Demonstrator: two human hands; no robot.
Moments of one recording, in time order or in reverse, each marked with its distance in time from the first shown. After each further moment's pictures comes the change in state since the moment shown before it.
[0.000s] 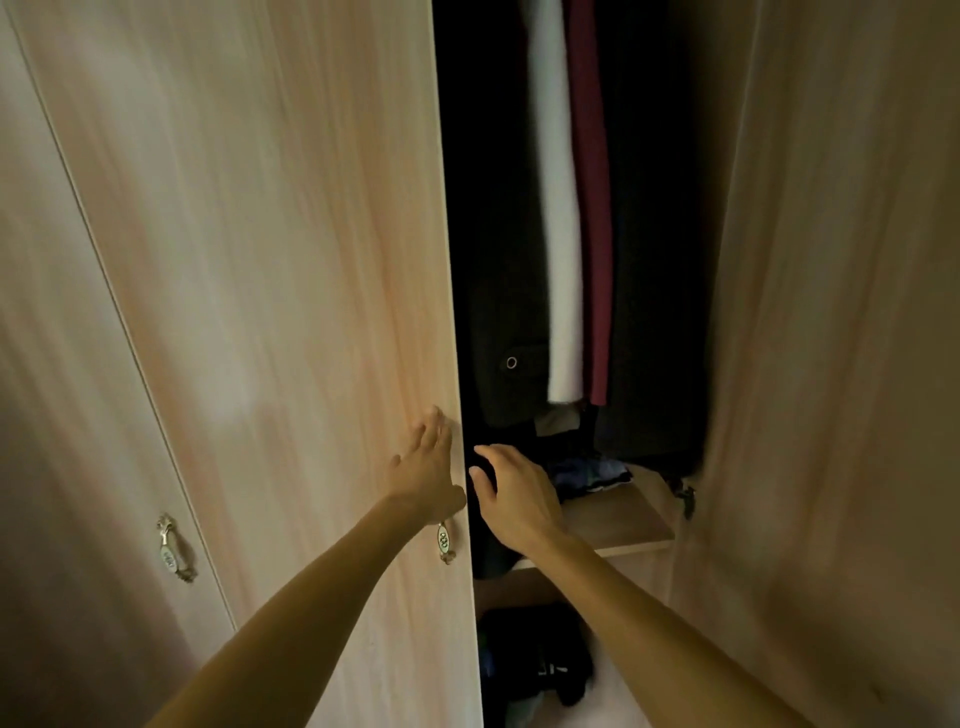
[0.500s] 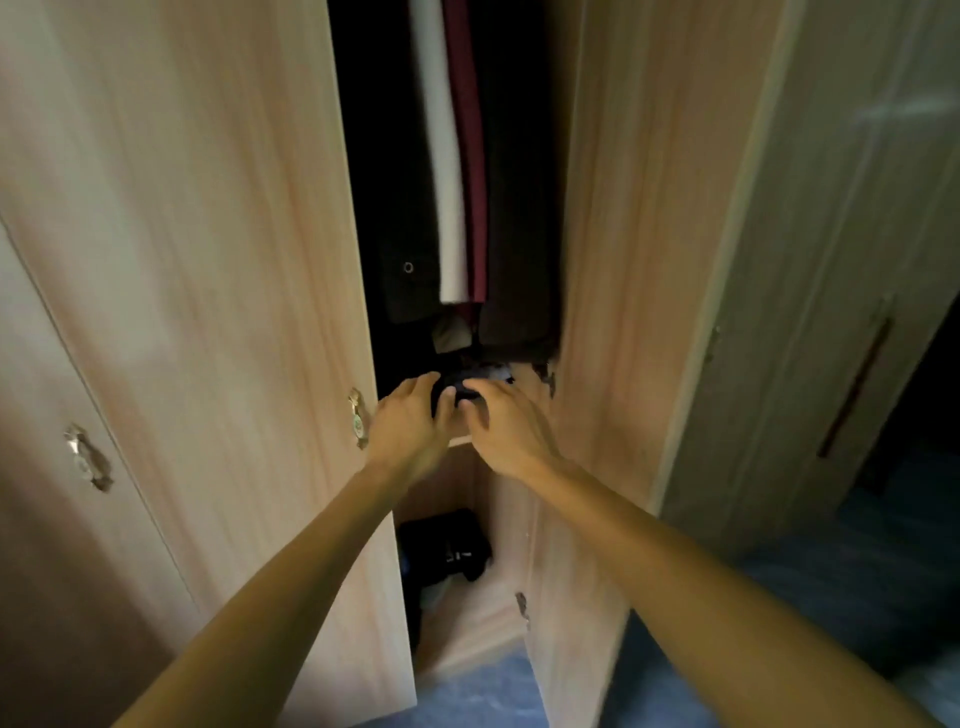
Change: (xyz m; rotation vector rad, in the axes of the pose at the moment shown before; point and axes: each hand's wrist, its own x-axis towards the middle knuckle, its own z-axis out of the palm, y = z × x) left_hand -0.172 0.092 0.006 -0.431 0.346 0.217; right_hand -0.163 -0.015 -0.090 -0.084 0.097 0.144
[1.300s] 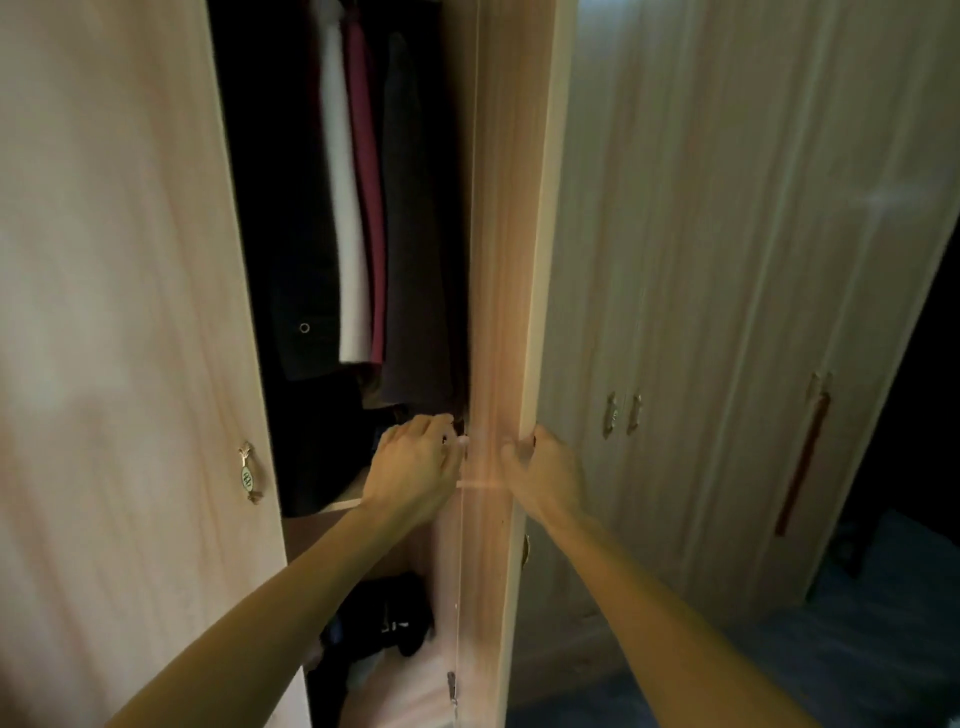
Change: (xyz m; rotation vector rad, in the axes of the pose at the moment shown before) left_hand 0.007 0.184 0.069 0.130 0.023 0.144; right_hand -0.029 0.161 -0.147 0.092 0.163 0.310
